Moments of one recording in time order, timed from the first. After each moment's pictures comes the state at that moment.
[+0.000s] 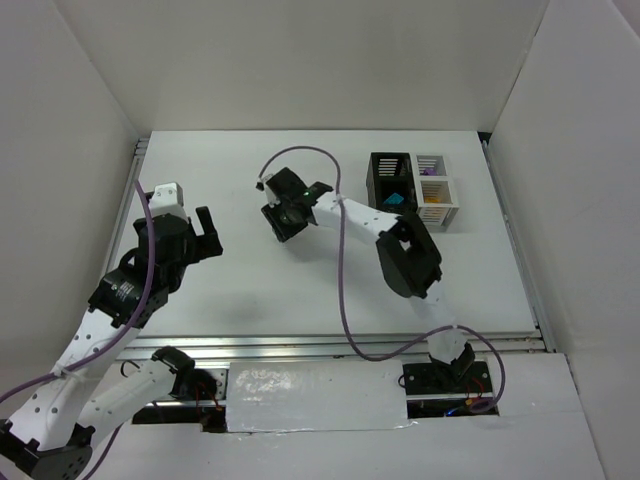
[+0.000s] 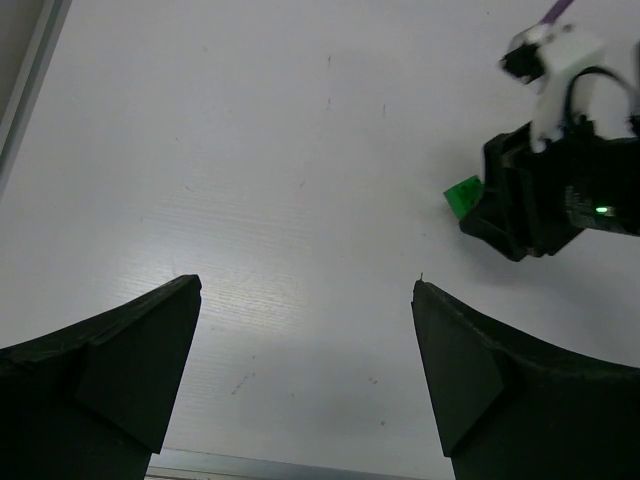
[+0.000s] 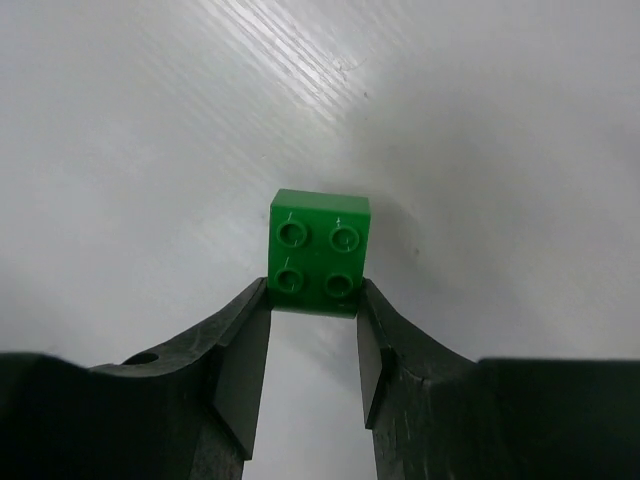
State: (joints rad) left arm -0.46 0.77 0.98 -0.72 -0.51 -0.42; right arm 0.78 2.27 1.90 -0.61 -0.03 0.07
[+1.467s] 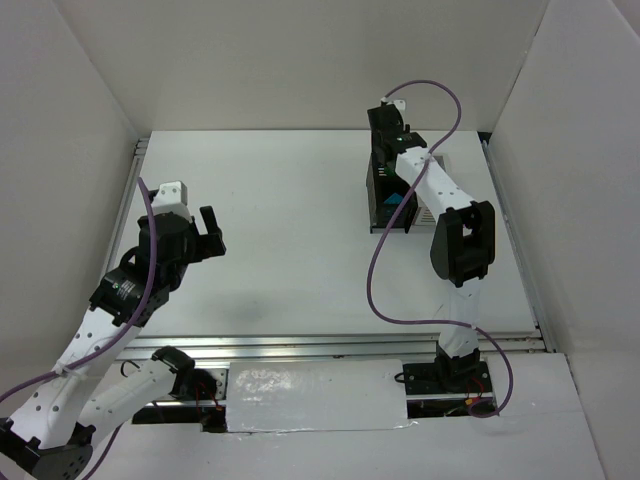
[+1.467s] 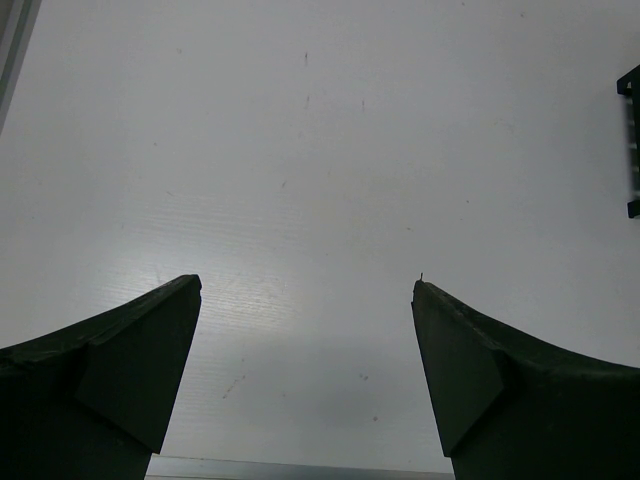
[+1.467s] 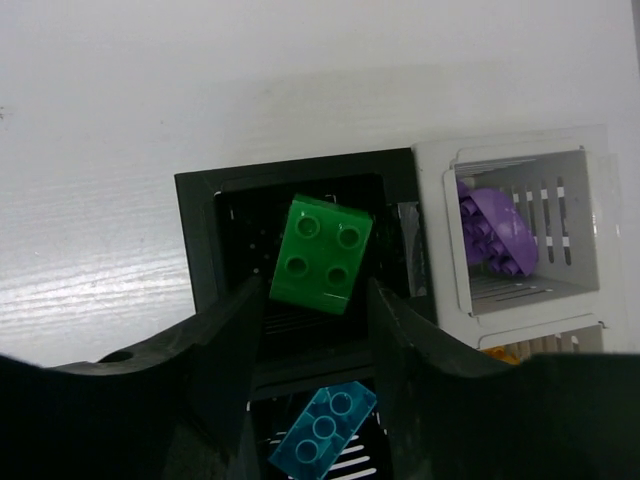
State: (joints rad) left arm -0.46 0.78 0.98 -0.70 -0.46 -0.40; right arm 0.31 2.06 1.91 -0.58 0.50 0.18
